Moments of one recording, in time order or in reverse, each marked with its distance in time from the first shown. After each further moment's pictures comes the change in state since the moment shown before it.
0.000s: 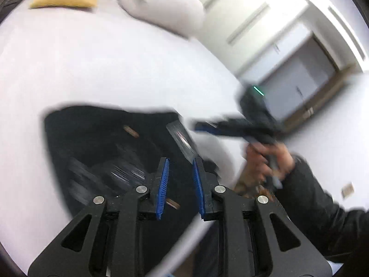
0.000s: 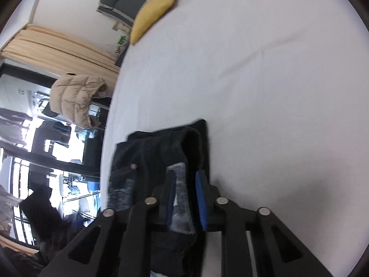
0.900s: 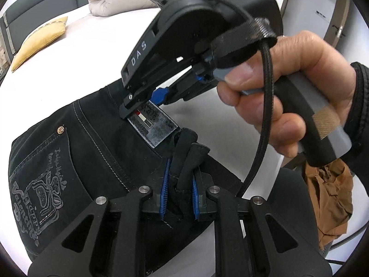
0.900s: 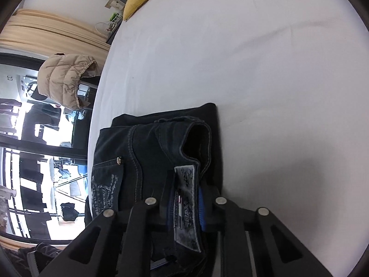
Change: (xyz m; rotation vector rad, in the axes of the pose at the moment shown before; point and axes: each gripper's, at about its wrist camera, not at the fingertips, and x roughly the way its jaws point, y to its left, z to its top) left arm 0.162 -0.122 -0.067 0.425 0.178 0.377; right arm 0.071 0.009 0.010 -0.007 0.161 -0.063
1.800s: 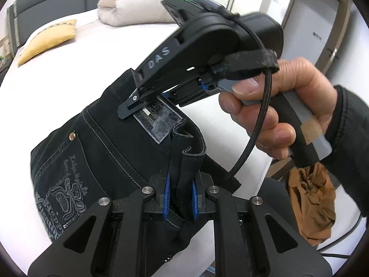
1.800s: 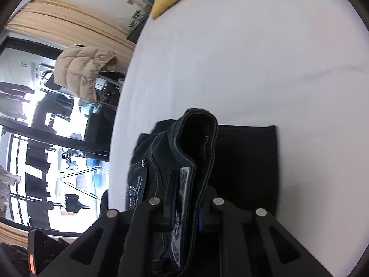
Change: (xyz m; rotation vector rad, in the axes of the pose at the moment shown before) left arm -0.081 0.059 -0.006 -0.061 -0.078 -0.070; right arm -0.011 0.068 0.013 -0.093 -0.009 0.045
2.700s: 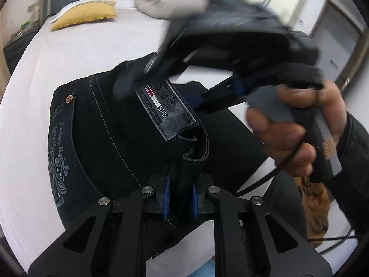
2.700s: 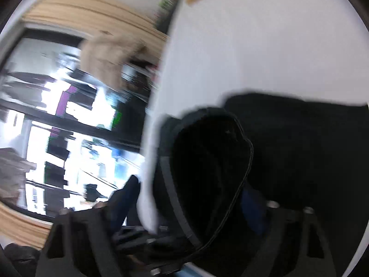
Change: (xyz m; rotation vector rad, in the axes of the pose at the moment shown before) left arm -0.051 0.048 -0.040 -0.170 -0.024 0.025; right arm 0.065 0.078 -0.026 -0.042 0.068 0.144
